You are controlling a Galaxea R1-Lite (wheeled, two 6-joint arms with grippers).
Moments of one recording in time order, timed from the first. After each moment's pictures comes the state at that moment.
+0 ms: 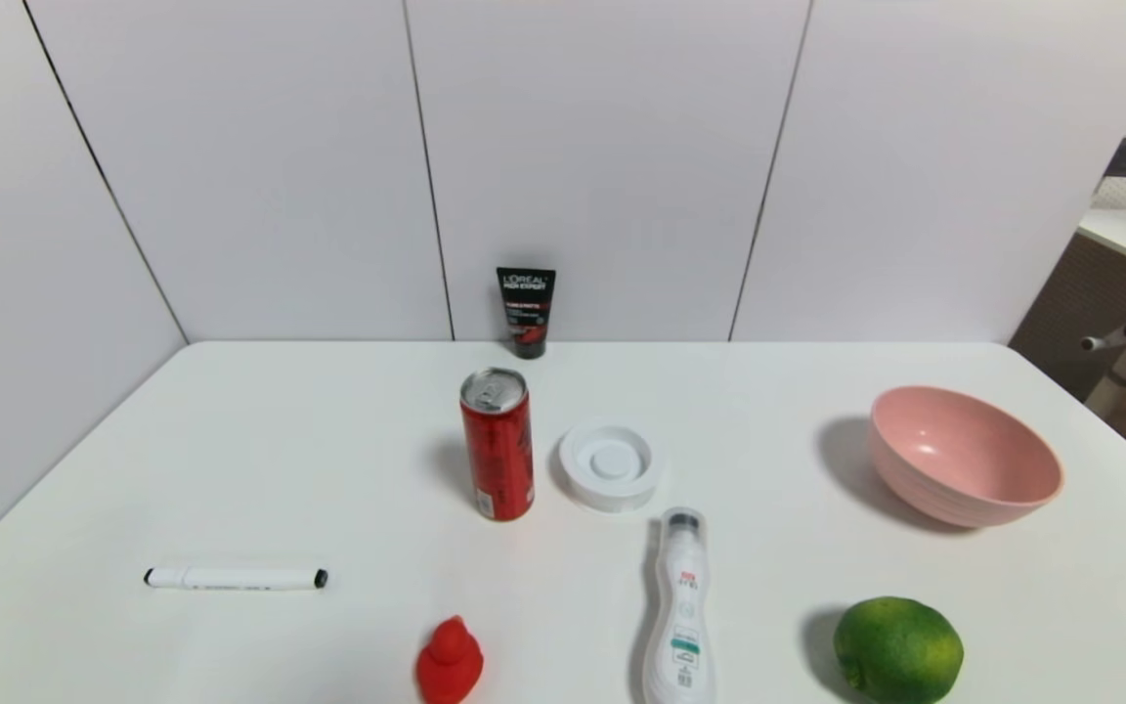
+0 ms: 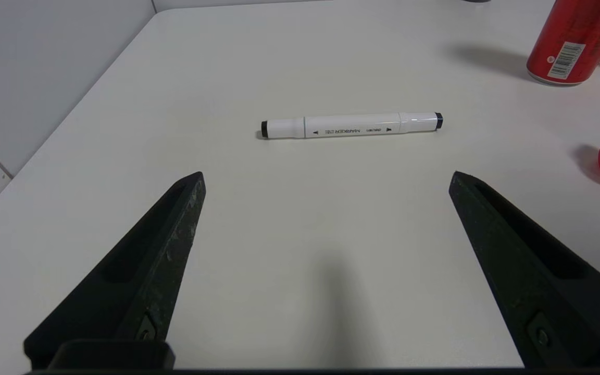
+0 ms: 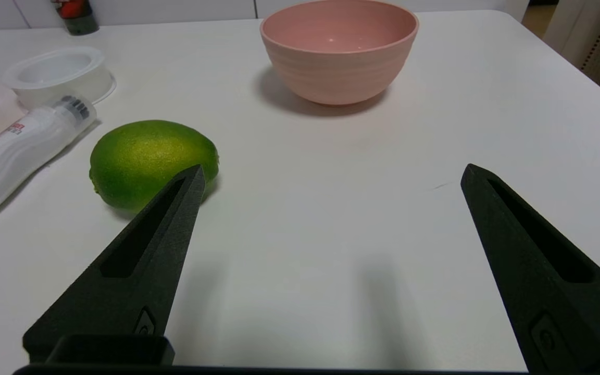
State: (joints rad) left arm 0.01 0.00 0.00 0.00 -0.01 0.02; right arm 0.00 0.00 0.00 0.00 0.00 0.04
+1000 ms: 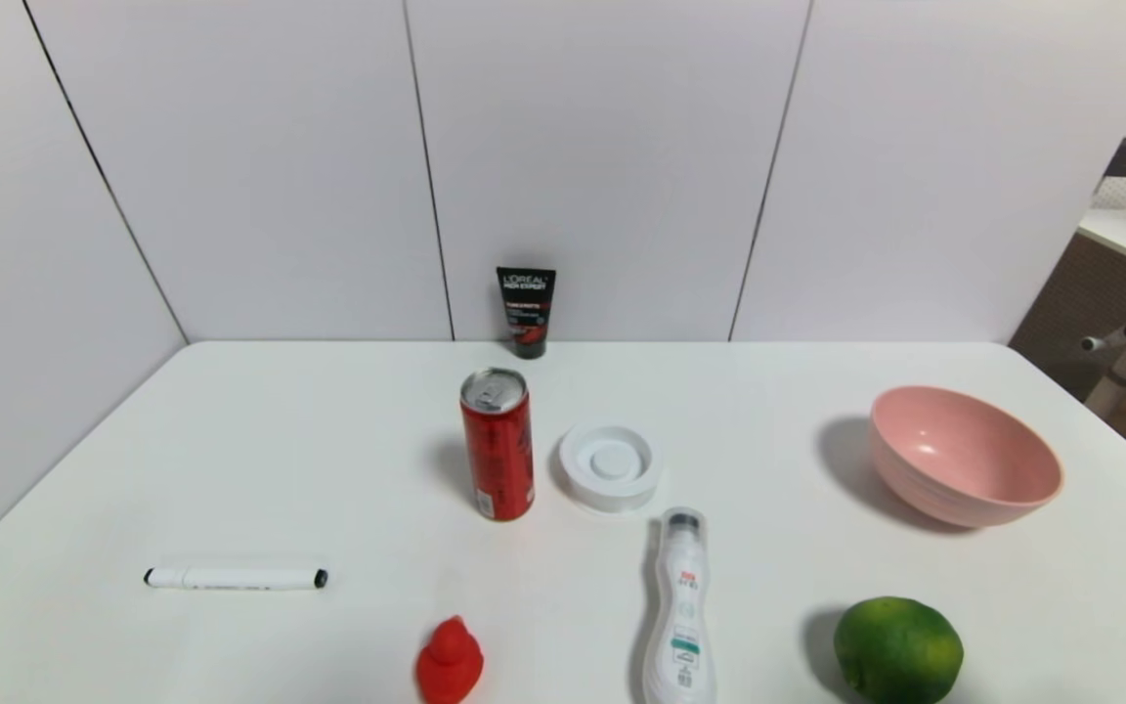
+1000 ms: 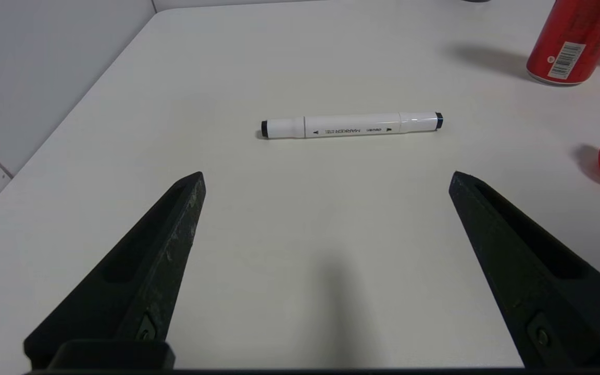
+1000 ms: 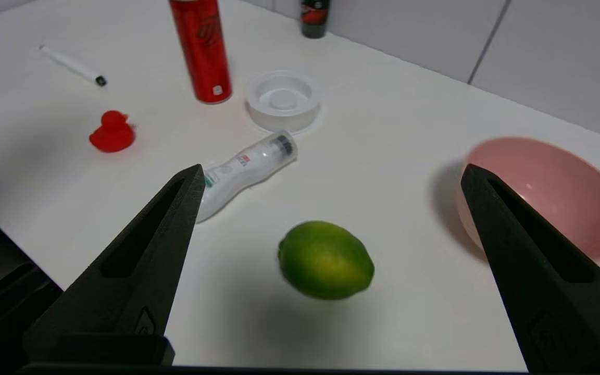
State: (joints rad) left arm 0.01 0.00 0.00 0.00 -0.01 0.02; right arm 0.34 0.64 -0.51 0.01 0.24 -0.13
